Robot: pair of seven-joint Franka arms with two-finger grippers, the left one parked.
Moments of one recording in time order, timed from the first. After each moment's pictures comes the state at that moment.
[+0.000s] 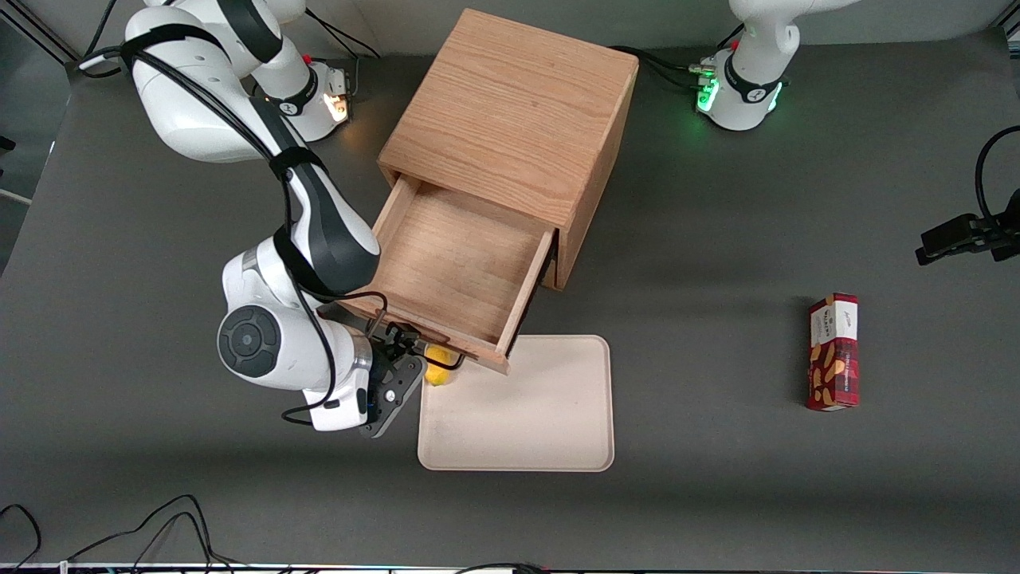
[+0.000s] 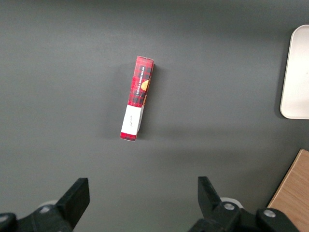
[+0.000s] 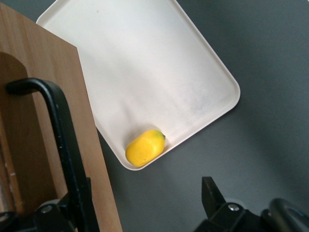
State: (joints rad) arm 0.27 0.82 0.19 -0.99 0.05 1.79 -0.52
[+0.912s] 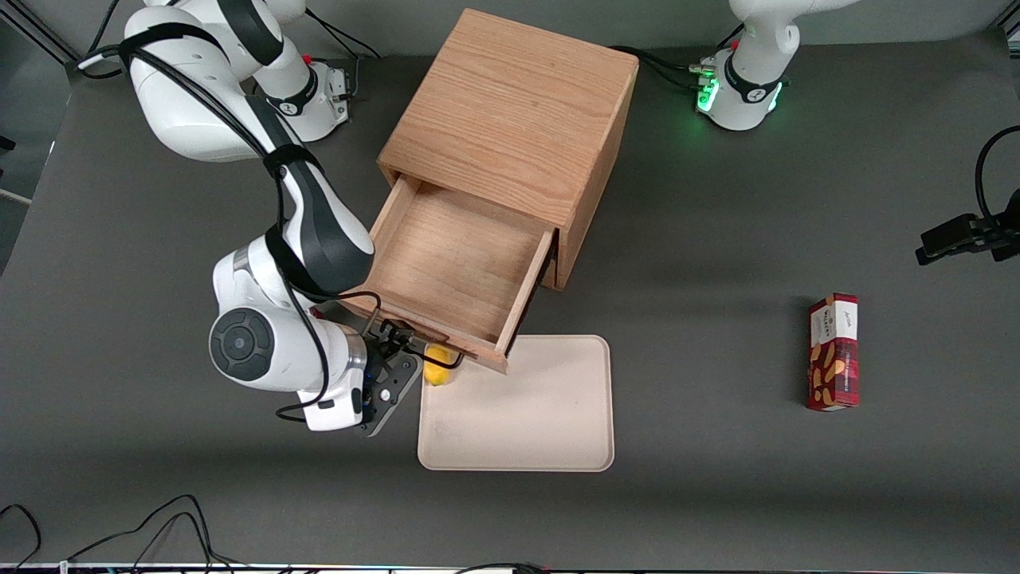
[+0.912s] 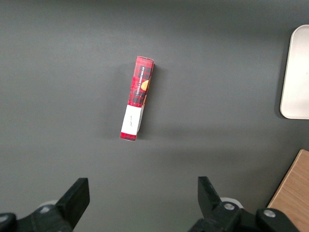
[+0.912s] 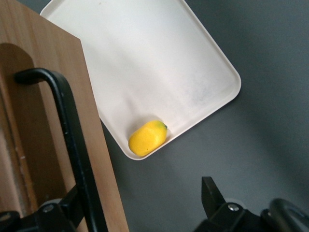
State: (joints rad) arm 0.27 0.83 0.18 -0.94 0.05 1.70 -0.52
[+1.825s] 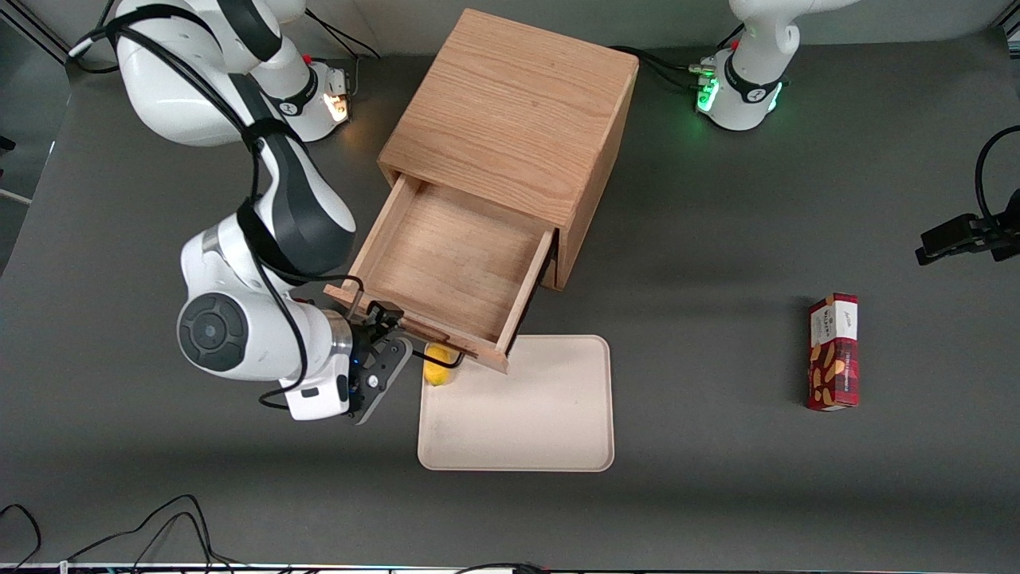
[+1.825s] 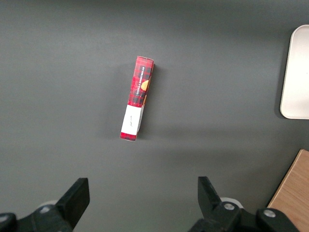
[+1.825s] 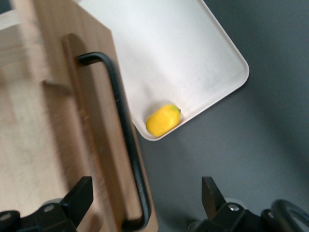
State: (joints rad) arm 0.27 0.79 0.19 -0.85 0.06 1.52 -0.52
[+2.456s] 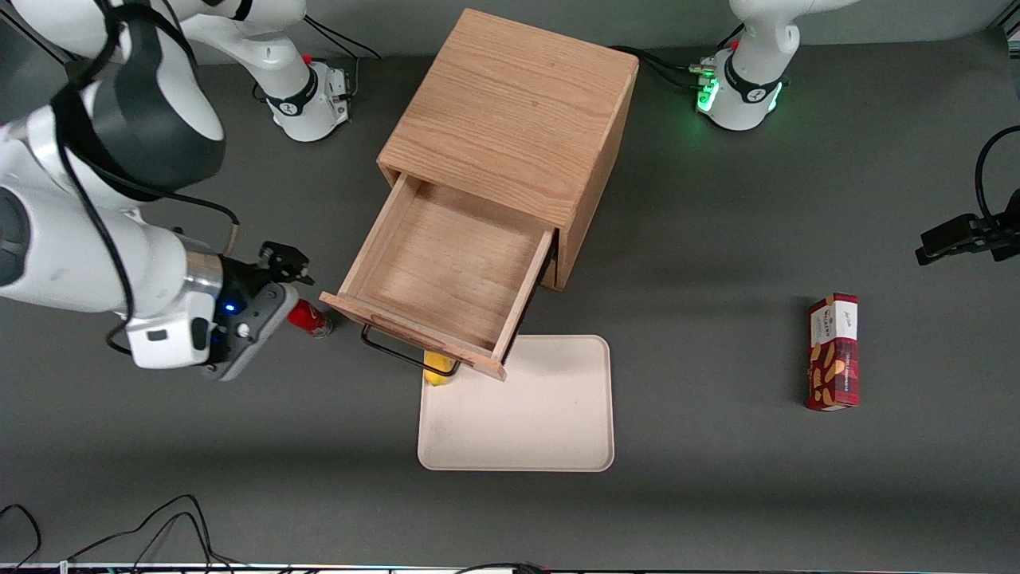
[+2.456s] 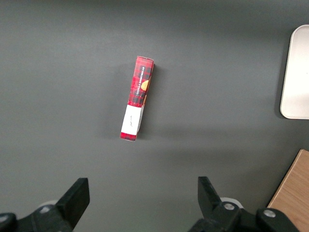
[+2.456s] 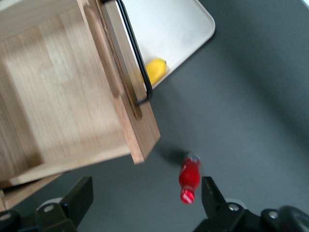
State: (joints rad) arm 0.12 0.48 0.19 -1.05 0.06 1.39 -0.52
